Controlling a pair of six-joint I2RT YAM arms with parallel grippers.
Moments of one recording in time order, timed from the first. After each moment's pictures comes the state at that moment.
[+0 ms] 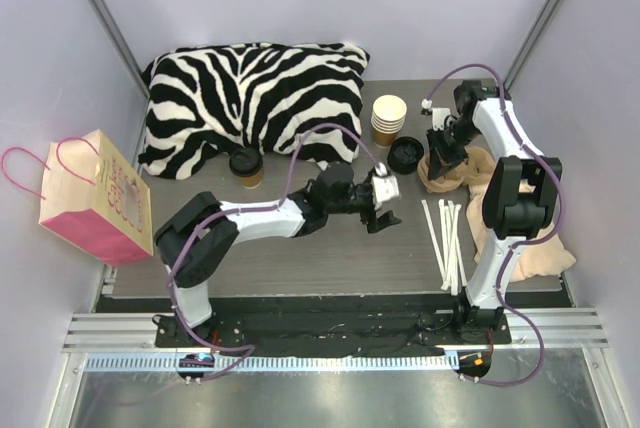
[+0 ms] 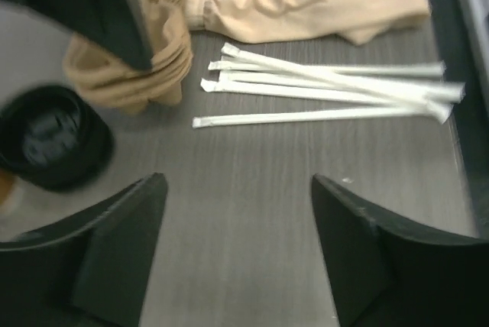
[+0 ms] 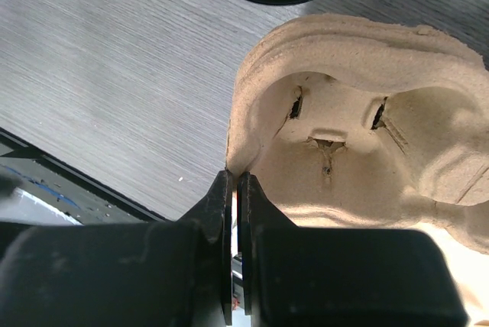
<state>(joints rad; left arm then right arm) -0.92 1.82 1.09 0.47 0.46 0.21 -0.03 1.96 1.72 -1.24 -0.37 -0.35</state>
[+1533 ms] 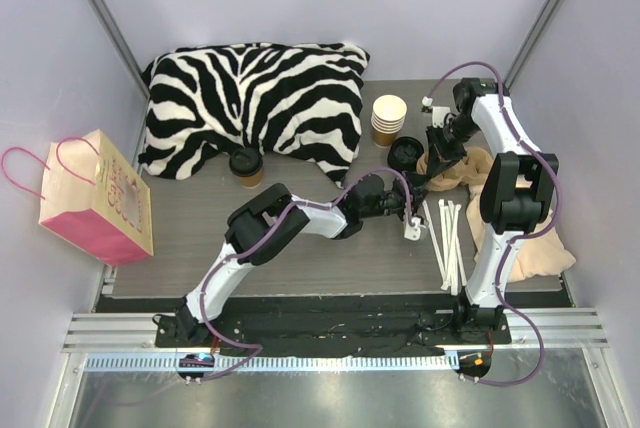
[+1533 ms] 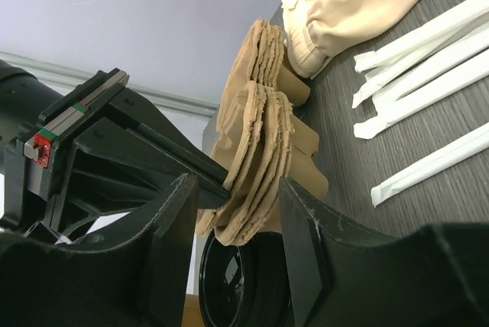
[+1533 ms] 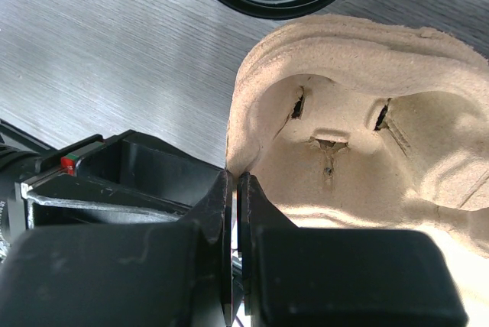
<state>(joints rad) -0.99 2.30 1.37 0.88 0.39 1.21 -0.03 2.02 1.79 -1.29 -0.39 -0.31</state>
